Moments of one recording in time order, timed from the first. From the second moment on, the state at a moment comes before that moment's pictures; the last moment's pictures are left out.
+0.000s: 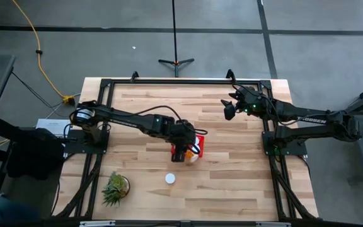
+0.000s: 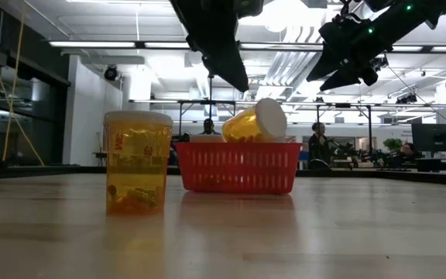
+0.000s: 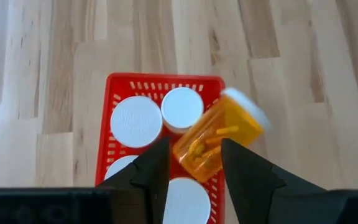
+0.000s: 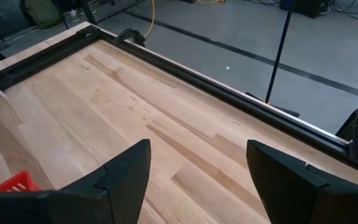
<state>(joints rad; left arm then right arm) -0.10 1.82 1.51 -0.66 -0.04 0.00 -0.31 0.90 0.64 -0.23 0.37 0.38</state>
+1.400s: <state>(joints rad) -0.13 1.85 1.50 -0.71 0.16 0.08 -0.31 0.90 0.64 -0.25 0.37 0.38</state>
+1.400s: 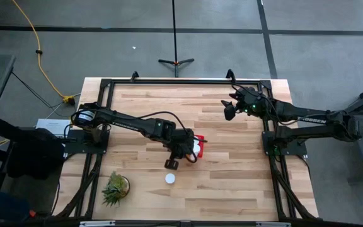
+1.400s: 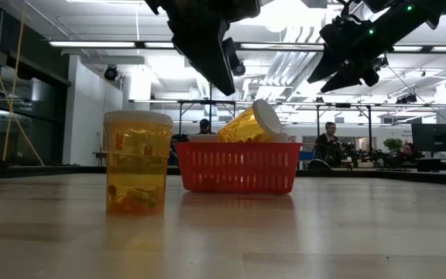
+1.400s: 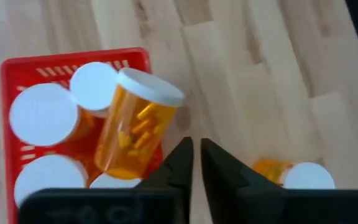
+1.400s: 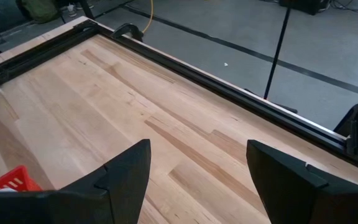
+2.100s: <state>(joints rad) -0.12 1.90 1.50 -0.71 0.12 0.23 -0.31 0.90 0.64 -0.25 0.38 0.38</state>
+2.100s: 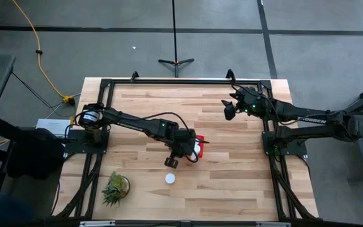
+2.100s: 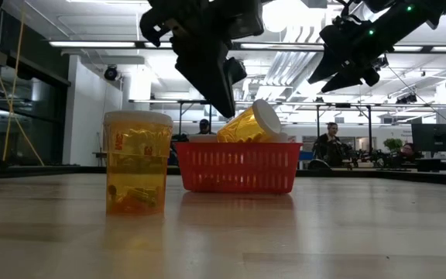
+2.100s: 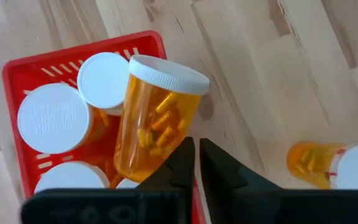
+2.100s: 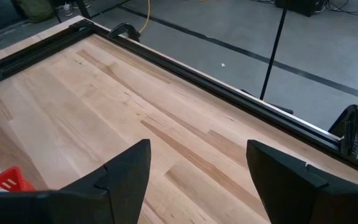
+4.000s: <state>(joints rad) -0.25 1.82 1.63 -1.04 0.20 -0.15 -0.31 0.90 0.64 -0.26 0.37 0.37</state>
